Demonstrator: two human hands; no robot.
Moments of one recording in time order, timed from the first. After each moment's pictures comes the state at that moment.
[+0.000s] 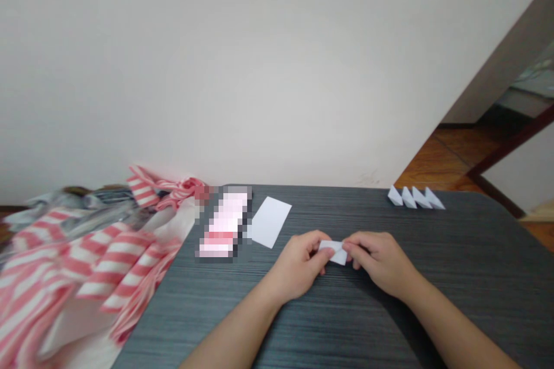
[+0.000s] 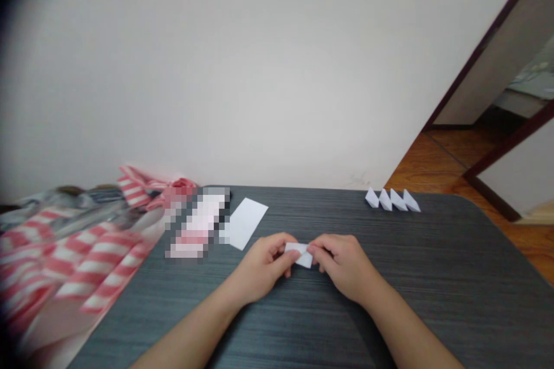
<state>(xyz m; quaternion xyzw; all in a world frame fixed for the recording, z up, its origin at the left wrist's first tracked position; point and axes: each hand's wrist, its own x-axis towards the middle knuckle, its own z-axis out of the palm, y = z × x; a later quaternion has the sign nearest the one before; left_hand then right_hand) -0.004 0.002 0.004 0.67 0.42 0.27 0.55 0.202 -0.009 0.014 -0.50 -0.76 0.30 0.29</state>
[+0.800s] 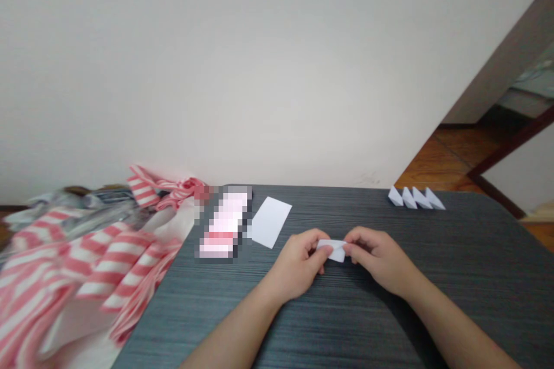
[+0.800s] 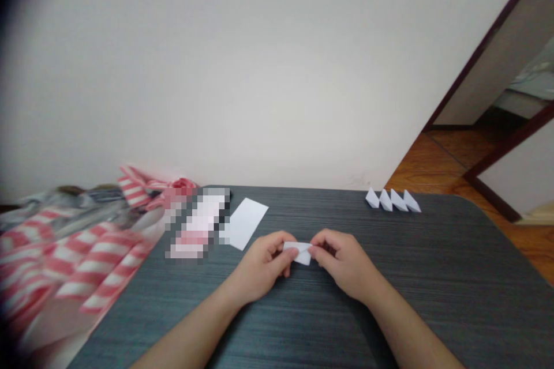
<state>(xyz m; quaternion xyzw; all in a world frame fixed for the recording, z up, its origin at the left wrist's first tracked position) -0.003 0.002 0.002 0.66 0.43 0.28 0.55 0.204 -0.009 0.012 -0.52 -0.70 0.39 0.29</state>
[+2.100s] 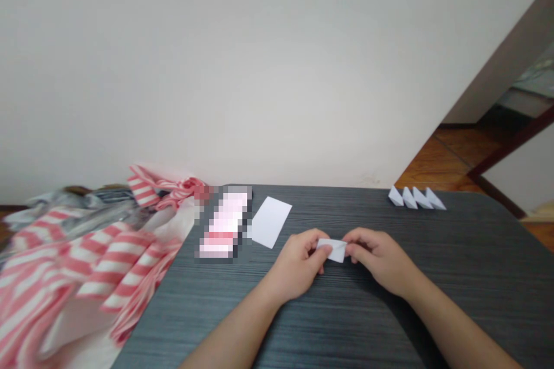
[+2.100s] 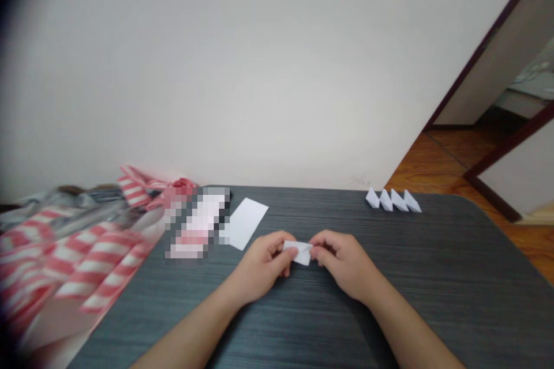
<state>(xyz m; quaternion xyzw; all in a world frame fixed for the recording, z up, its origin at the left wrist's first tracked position) -0.003 0.002 0.000 0.66 0.43 0.28 0.55 0.208 -0.007 0.007 -0.52 -0.70 0.40 0.28</state>
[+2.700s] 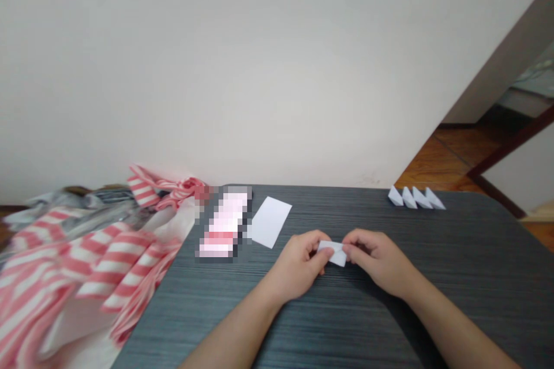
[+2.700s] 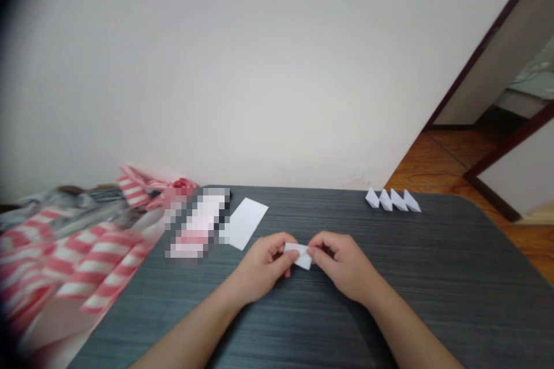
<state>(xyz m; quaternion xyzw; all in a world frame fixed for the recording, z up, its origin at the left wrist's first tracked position) -0.005 0.002 0.004 0.67 0.42 0.27 0.55 0.201 -0.009 0.015 -0.50 -0.71 0.40 0.30</state>
